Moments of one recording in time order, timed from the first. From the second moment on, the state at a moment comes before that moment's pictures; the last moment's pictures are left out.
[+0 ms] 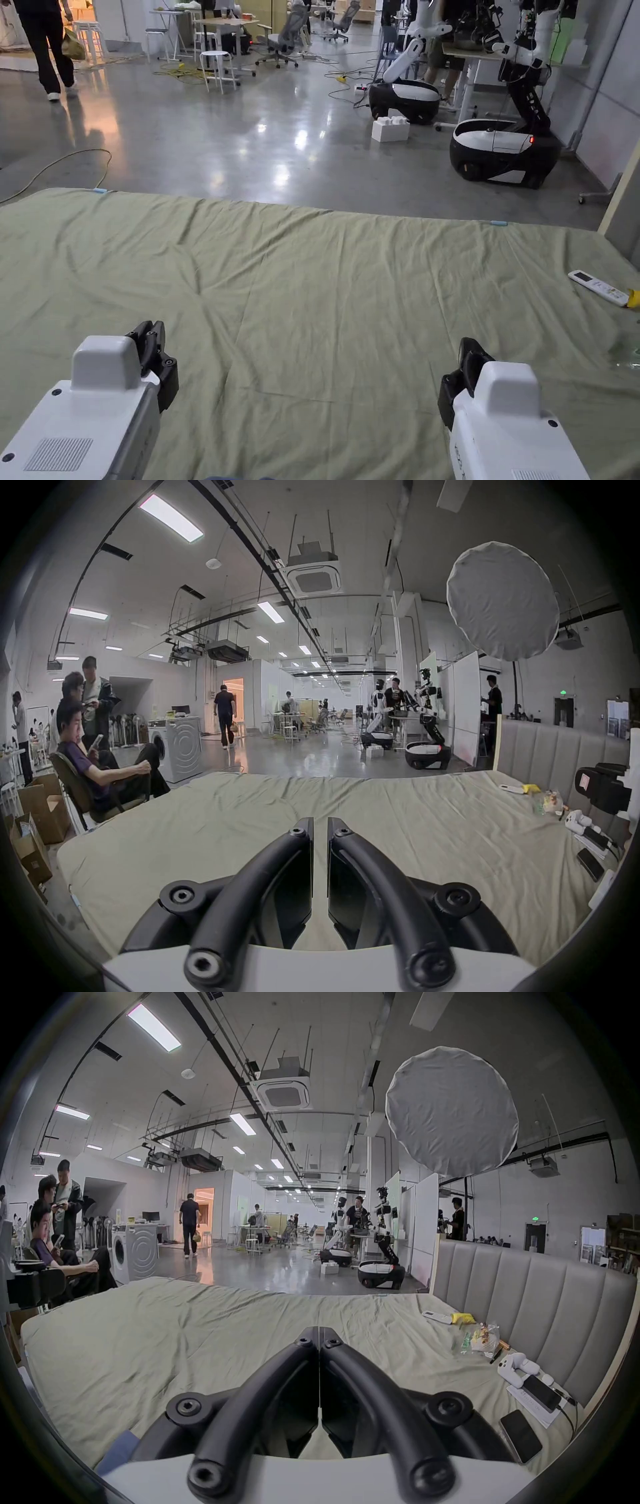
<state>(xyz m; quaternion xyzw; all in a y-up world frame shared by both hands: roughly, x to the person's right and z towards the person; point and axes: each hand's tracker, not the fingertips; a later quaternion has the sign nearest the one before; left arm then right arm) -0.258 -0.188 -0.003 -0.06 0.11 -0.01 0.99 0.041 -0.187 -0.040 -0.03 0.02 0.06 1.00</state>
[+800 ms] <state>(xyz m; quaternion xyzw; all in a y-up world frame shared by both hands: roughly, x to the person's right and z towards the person) -0.312 -0.255 0.039 -0.20 0.10 0.05 0.97 -0.060 -0.332 0.020 -0.22 0.16 0.12 0.95</state>
